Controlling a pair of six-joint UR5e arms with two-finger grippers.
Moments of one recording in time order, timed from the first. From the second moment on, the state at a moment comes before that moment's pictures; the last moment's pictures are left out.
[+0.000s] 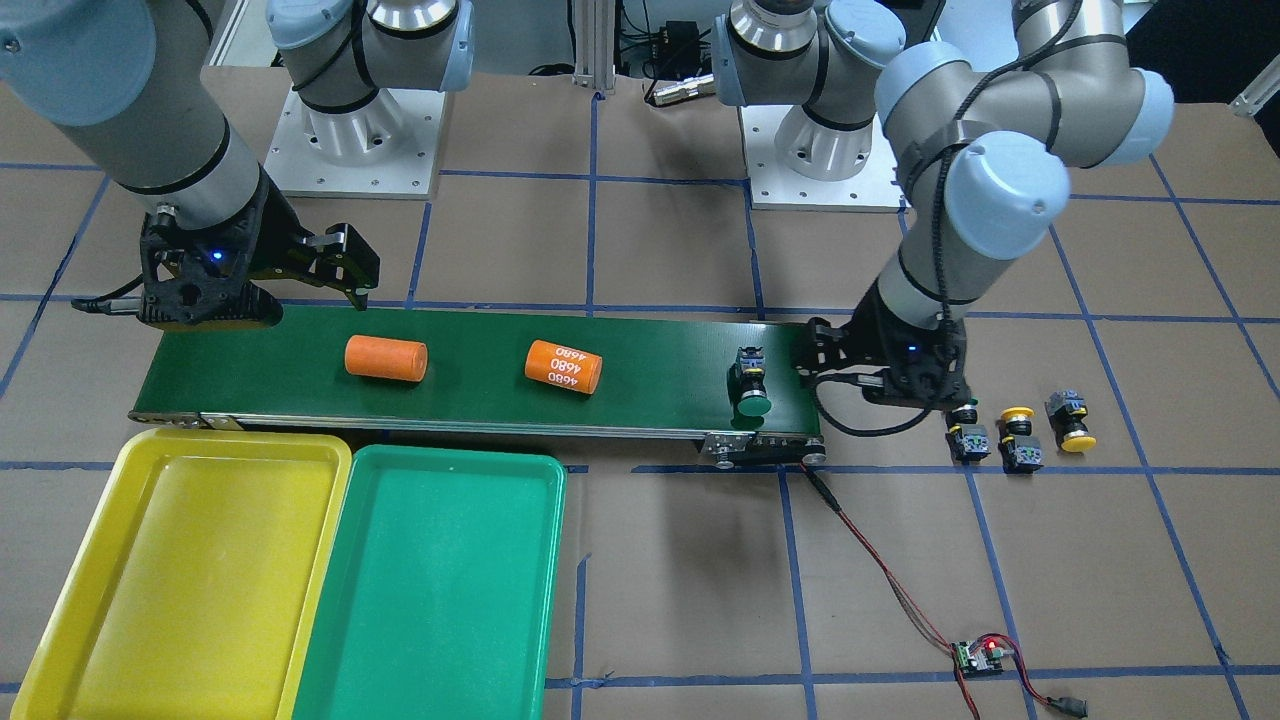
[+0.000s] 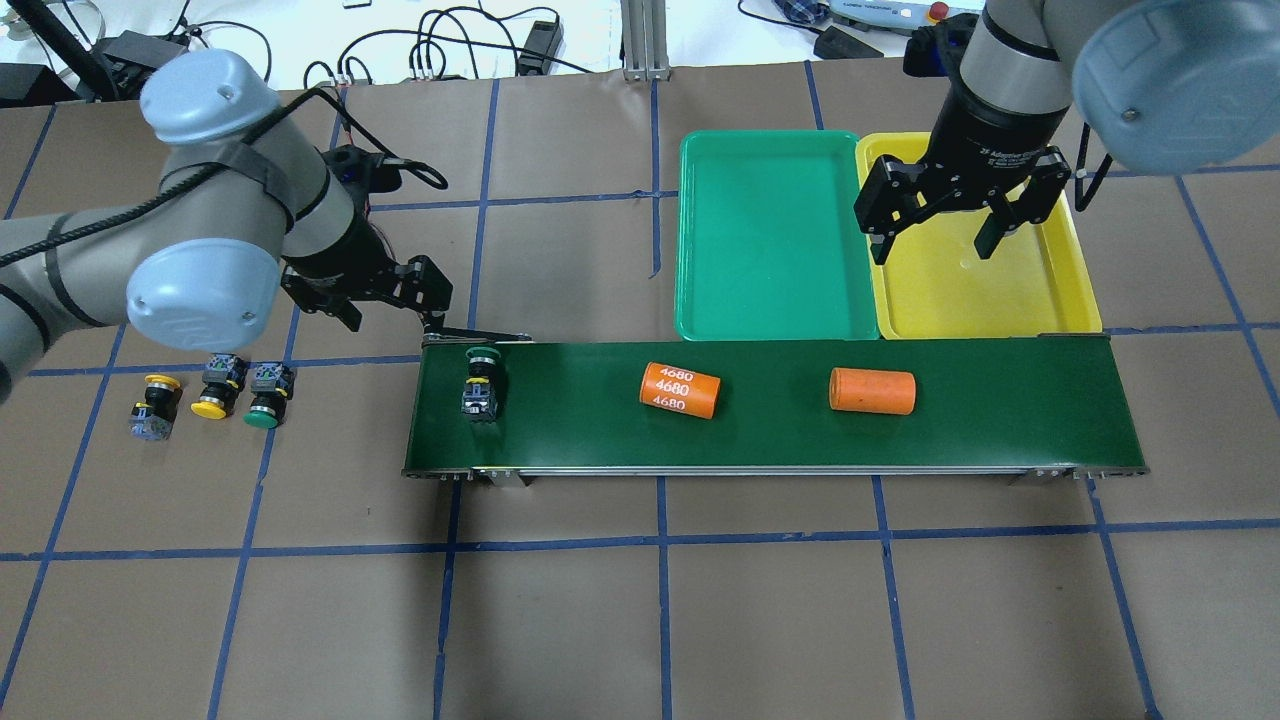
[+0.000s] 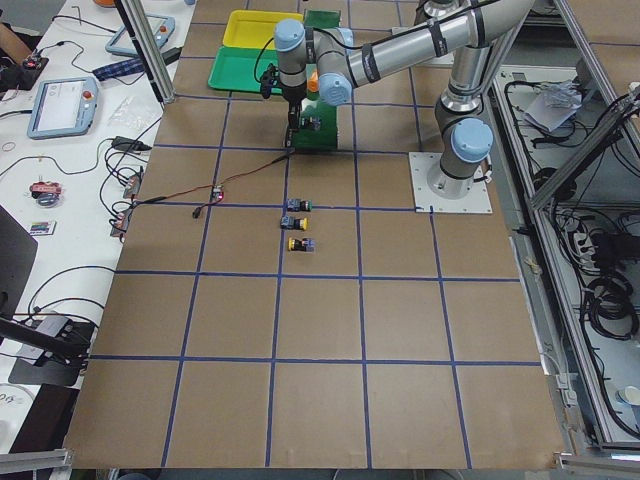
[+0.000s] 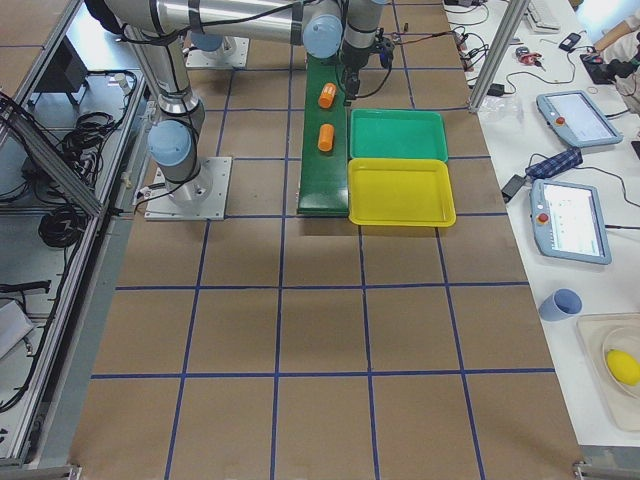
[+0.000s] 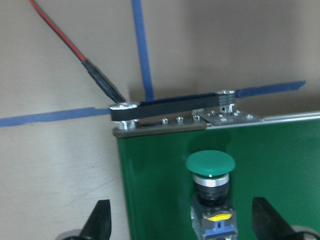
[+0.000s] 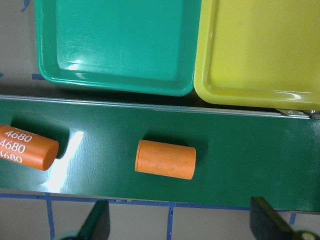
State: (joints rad) left arm -1.45 -1.72 -1.84 -1.19 1.53 0.18; right arm 1.54 -1.47 1.58 -1.56 -1.53 -0.07
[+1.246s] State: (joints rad) left arm -1.16 -1.92 -1.93 -0.95 1.63 0.57; right arm 1.54 -1.47 1.58 -1.56 -1.53 -0.07
